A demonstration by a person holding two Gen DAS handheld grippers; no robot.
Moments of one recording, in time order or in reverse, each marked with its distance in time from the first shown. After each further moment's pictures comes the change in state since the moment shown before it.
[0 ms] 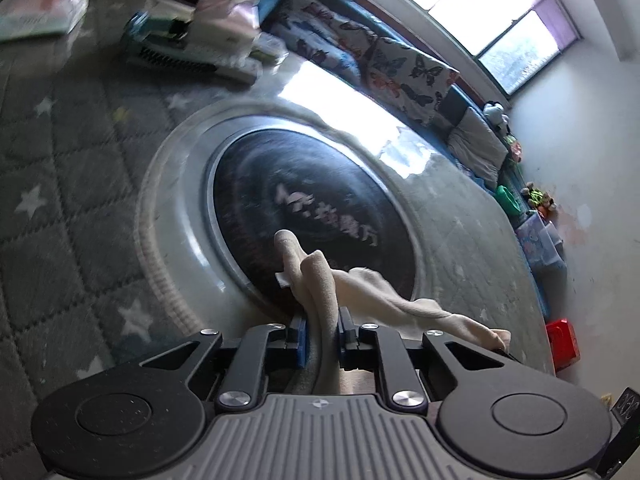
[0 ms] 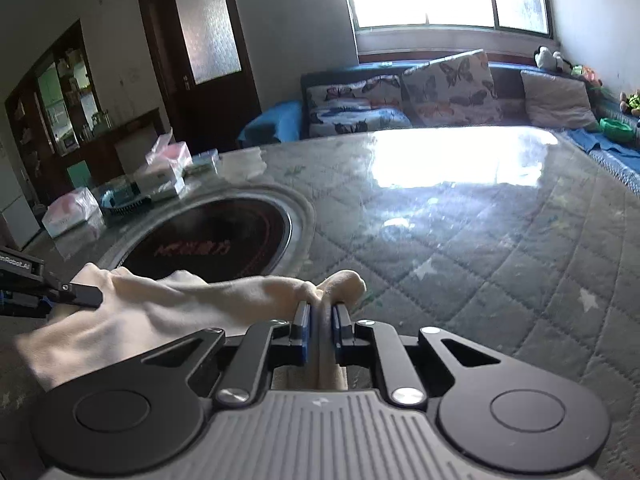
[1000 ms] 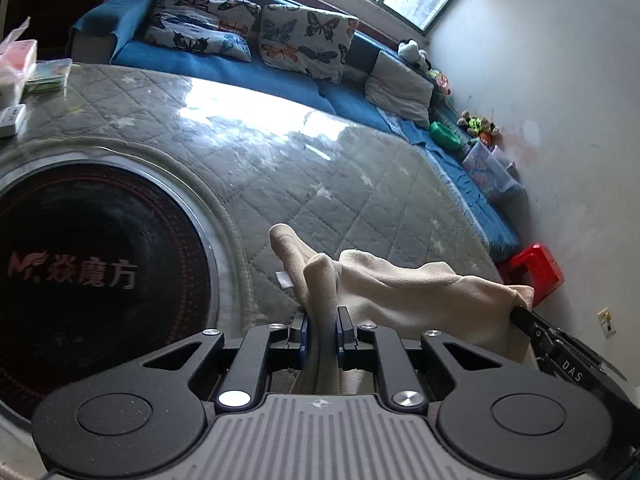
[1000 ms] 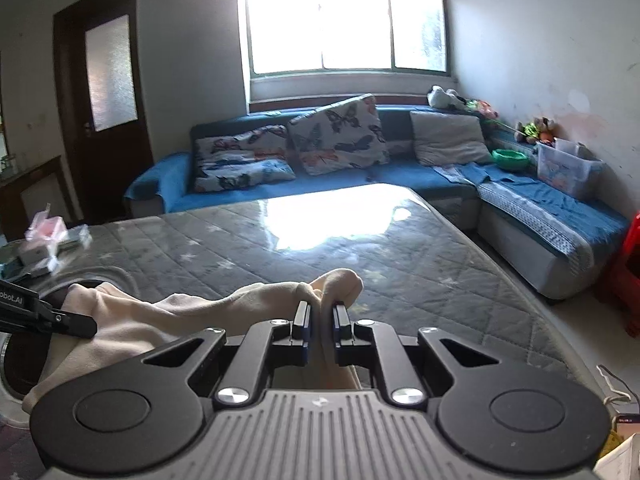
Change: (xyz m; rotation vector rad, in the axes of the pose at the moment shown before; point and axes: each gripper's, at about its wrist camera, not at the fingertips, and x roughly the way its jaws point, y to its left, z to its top) left arm 0.110 -0.170 0.000 0.275 0.084 -0.086; right arm -0.036 -0.120 0.044 0.075 -0.107 -0.324
